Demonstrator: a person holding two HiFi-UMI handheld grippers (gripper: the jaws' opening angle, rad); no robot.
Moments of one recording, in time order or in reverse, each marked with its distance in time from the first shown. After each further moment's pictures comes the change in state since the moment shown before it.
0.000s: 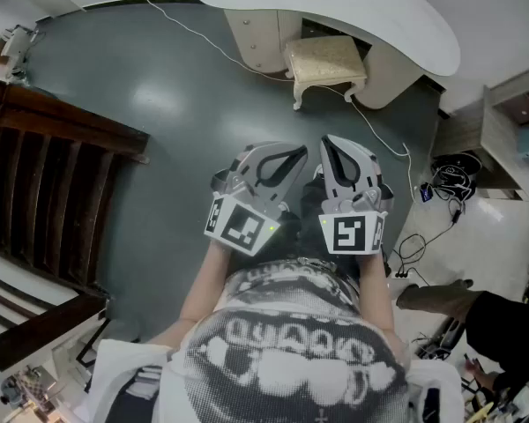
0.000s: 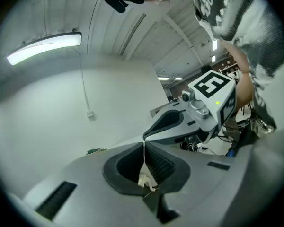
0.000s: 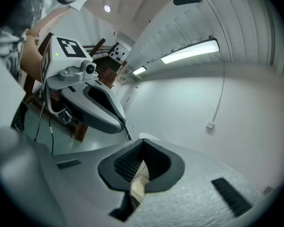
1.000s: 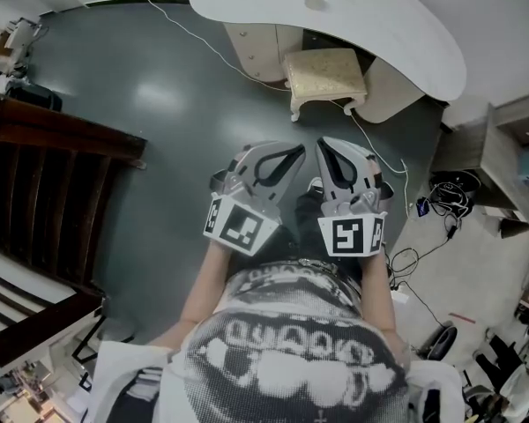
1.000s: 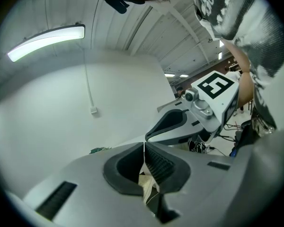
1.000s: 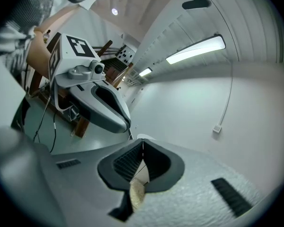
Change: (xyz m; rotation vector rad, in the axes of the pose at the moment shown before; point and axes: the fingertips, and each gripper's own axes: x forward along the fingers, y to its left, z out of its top) left arm 0.082 0.059 -0.012 -0.017 0.029 0.053; right arm 0.063 -0.062 -0.031 -0.065 -0.044 0.075
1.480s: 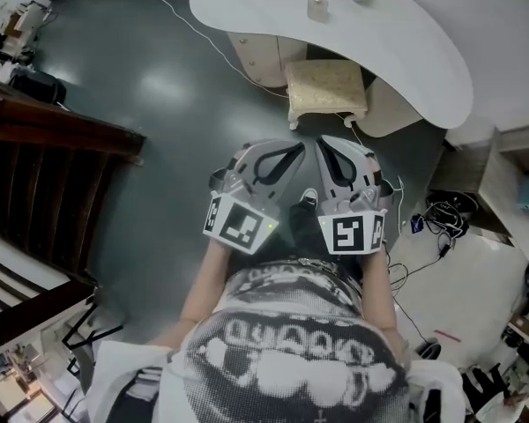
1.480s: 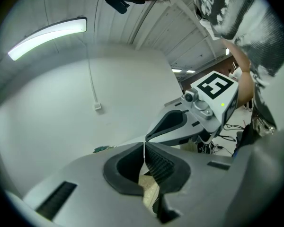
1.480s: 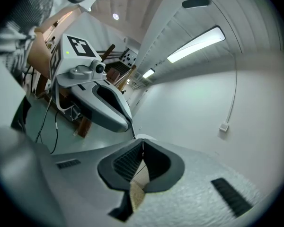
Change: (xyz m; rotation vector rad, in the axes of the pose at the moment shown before) left arm 0.079 0.039 -0.004 -0.019 0.045 0.065; right arm 0.045 -0.062 -0.042 0.001 -0.039 0.086
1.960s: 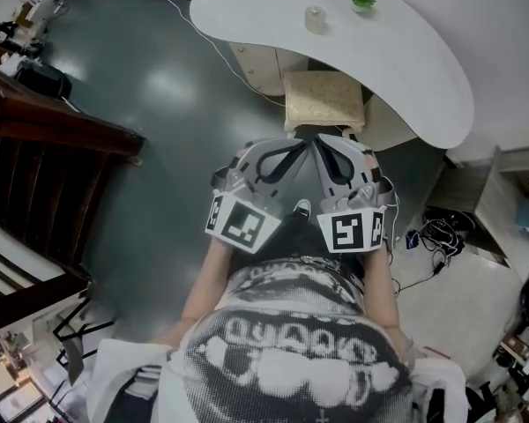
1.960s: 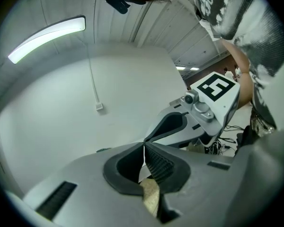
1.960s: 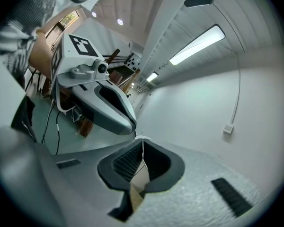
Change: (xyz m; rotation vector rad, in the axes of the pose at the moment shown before) left arm 0.059 0.012 0.011 0.009 0.007 0.056; right arm 0.016 -0.044 -0.027 -0.027 -0.061 0.058
